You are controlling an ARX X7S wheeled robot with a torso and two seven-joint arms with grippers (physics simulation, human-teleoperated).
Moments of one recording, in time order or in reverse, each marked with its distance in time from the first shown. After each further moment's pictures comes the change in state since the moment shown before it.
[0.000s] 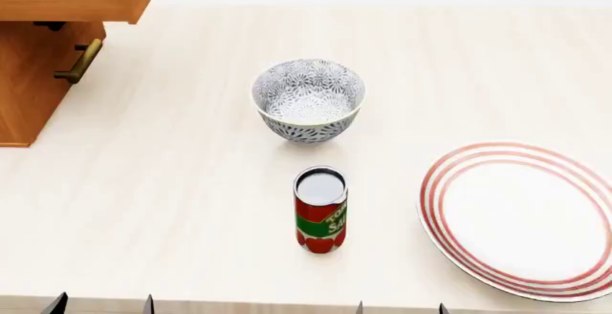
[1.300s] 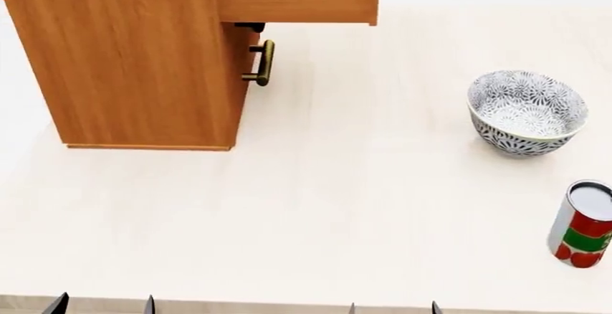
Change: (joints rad) left arm -0.005 -0.102 0.121 -0.001 -0.099 0.007 -0.115; right arm 0.002 0.109 -0.140 -0.010 0.057 -0.005 0.113
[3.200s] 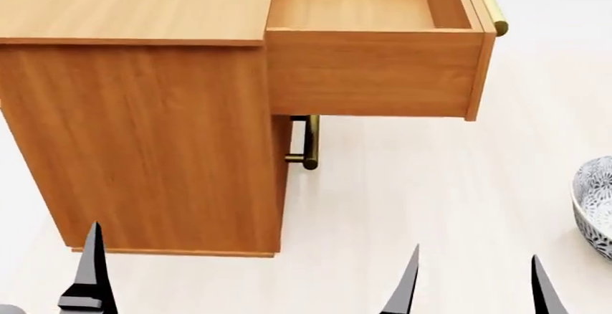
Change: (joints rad) left arm 0.021 -0.116 -0.017 0.748 -0.138 -0.479 -0.130; right arm -0.128 0.151 0.014 -0.752 0.015 0.353 0.254
